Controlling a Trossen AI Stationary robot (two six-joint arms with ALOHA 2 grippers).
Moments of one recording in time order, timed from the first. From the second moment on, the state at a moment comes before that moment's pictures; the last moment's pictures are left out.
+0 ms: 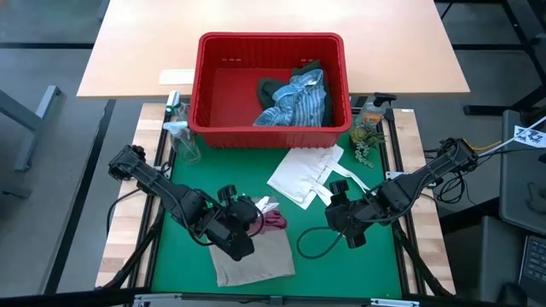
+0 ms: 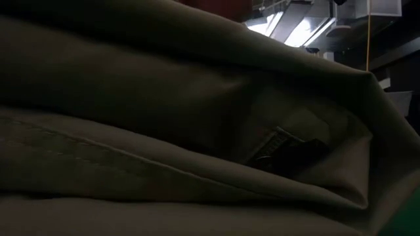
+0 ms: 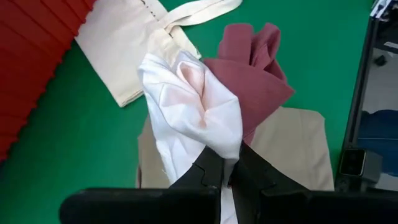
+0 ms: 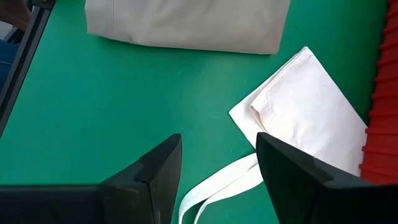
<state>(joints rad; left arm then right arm) -0.55 1.77 1.86 -1.23 -0.48 -0.84 0.48 1.45 1.43 -1.12 0.24 0.16</state>
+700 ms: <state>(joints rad) -0.56 1.80 1.86 -1.45 -0.51 -1.01 0.48 1.45 1.43 -1.12 0.24 0.16</state>
